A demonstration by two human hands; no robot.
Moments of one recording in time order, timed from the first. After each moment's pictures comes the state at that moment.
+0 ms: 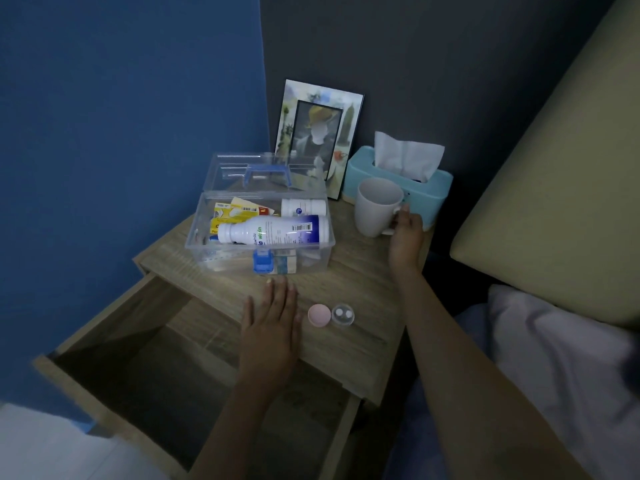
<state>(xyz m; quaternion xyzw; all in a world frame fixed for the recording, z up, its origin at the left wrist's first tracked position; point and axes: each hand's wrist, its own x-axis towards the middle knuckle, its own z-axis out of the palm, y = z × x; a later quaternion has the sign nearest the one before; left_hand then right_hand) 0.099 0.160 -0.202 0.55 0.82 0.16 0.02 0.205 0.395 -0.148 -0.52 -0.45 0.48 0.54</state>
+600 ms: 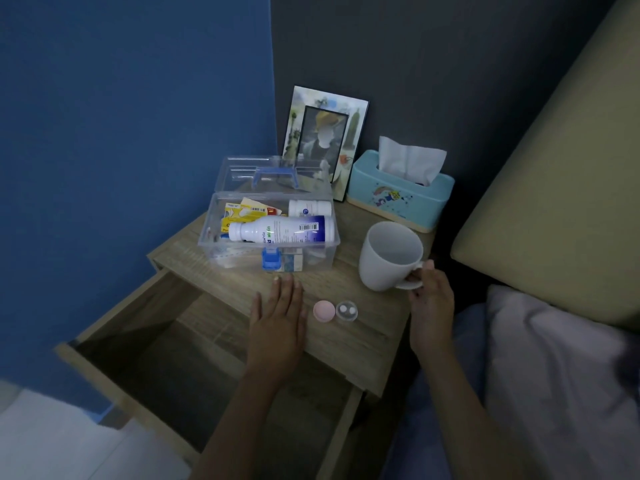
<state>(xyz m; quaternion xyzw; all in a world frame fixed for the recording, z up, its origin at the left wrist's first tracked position) 0.099 0.159 -0.205 0.55 0.82 0.17 0.02 0.273 0.289 -0.154 -0.41 -0.39 0.60 0.57</state>
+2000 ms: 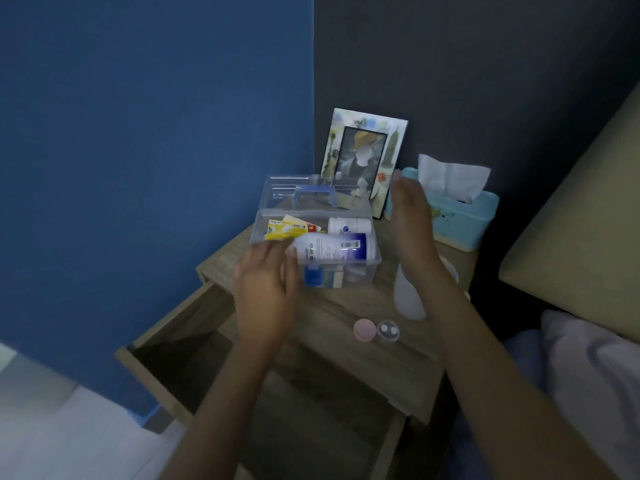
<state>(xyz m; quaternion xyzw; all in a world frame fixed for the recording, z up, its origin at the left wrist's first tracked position) 0.039 0.151 -0.098 0.45 0.78 0.42 -0.13 0.146 0.311 -0.042 -0.40 -0.63 0.48 0.47</state>
